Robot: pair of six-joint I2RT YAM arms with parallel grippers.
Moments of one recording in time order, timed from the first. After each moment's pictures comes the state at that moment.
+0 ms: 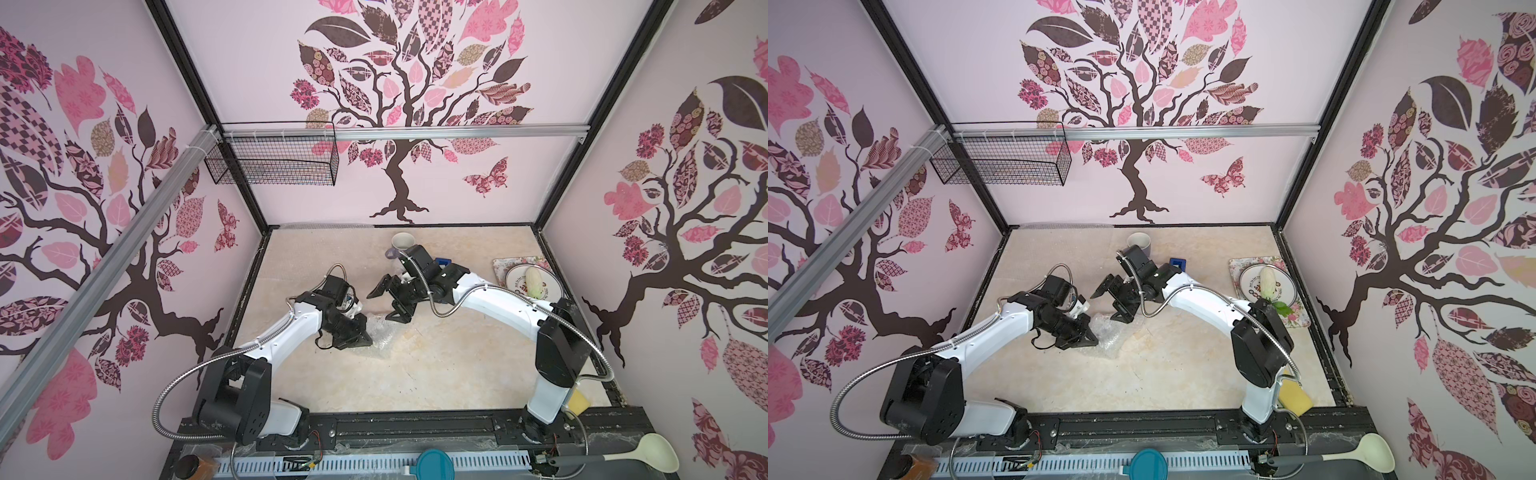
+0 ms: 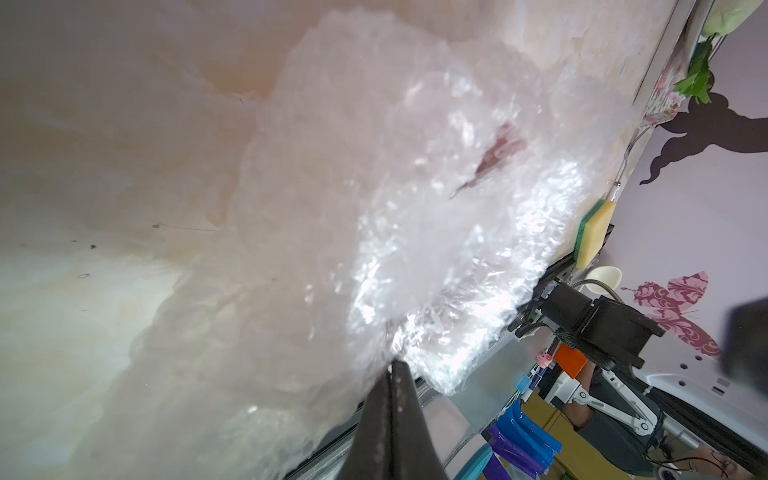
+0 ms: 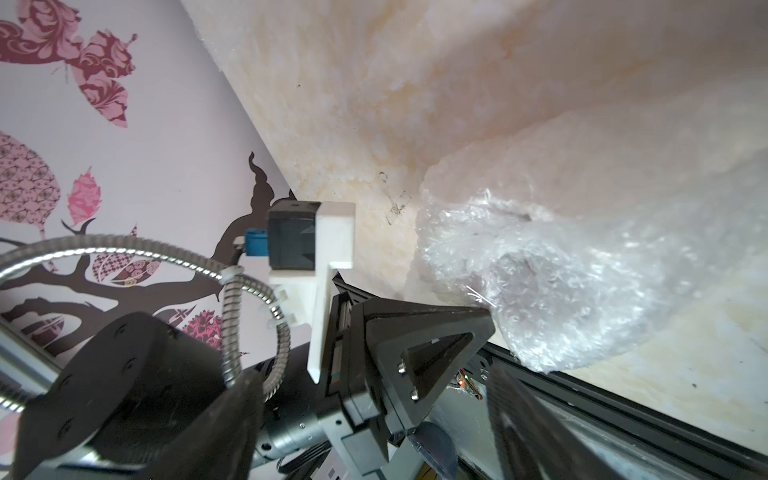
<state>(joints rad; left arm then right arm) -0.36 1.41 0.88 -0.83 0.60 -0.47 0.76 1.79 1.47 -0.51 -0.53 1.41</state>
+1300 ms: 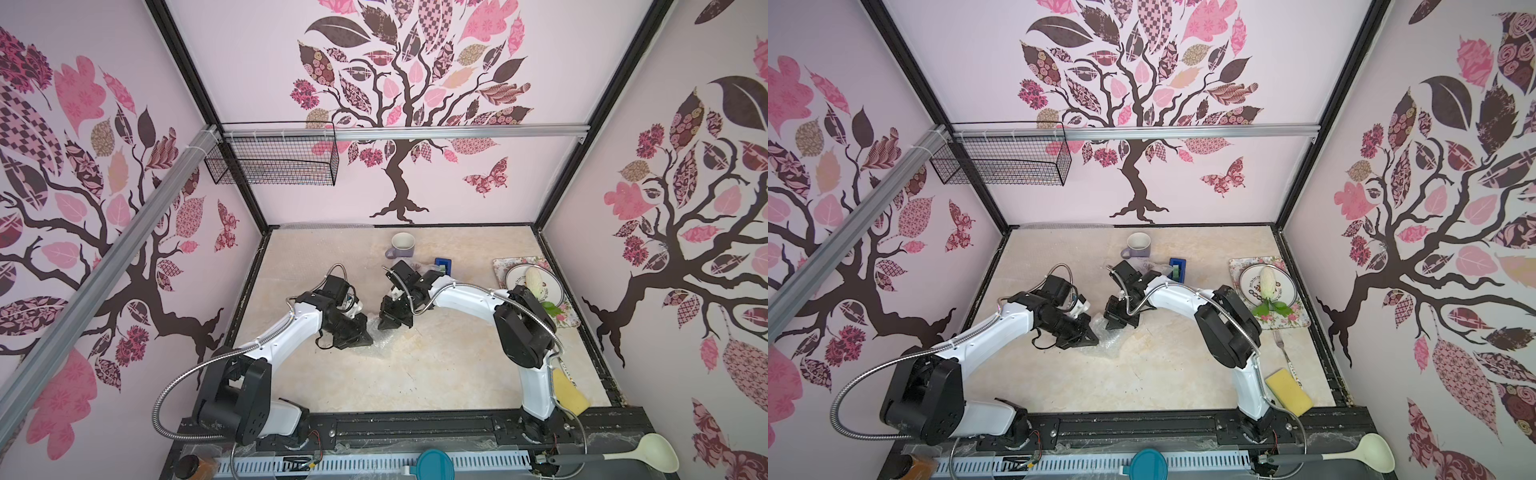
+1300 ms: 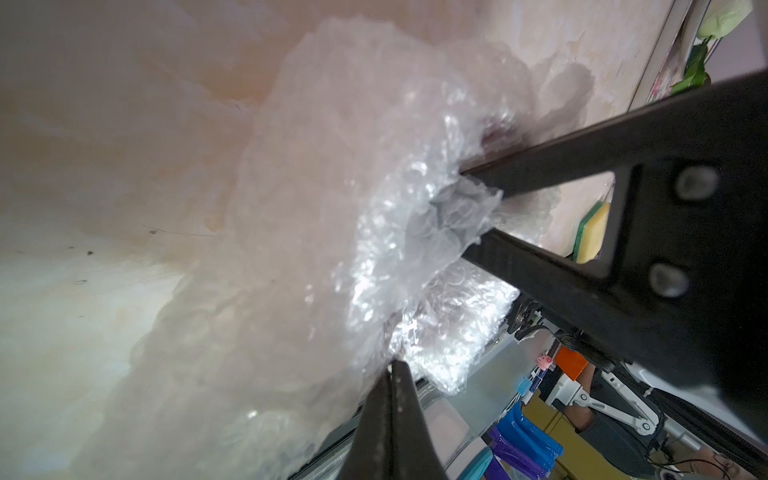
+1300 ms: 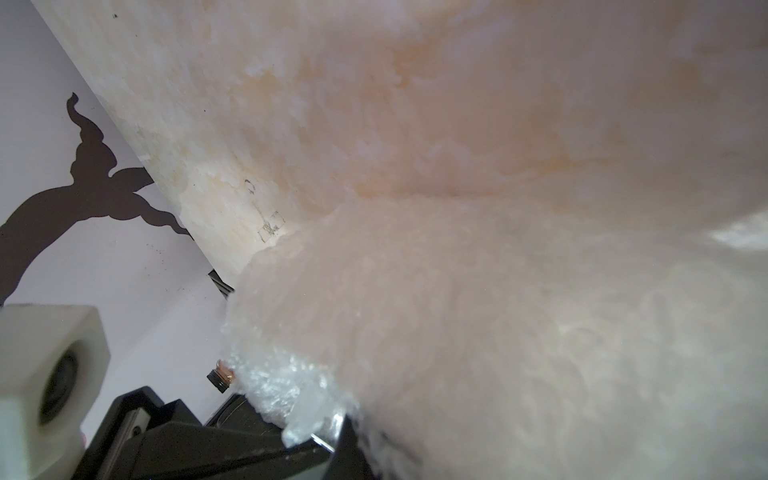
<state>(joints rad) -0.36 1.41 0.88 -0.82 0.60 -0.47 0.78 2.03 1.51 -0.62 -0.54 1.05</state>
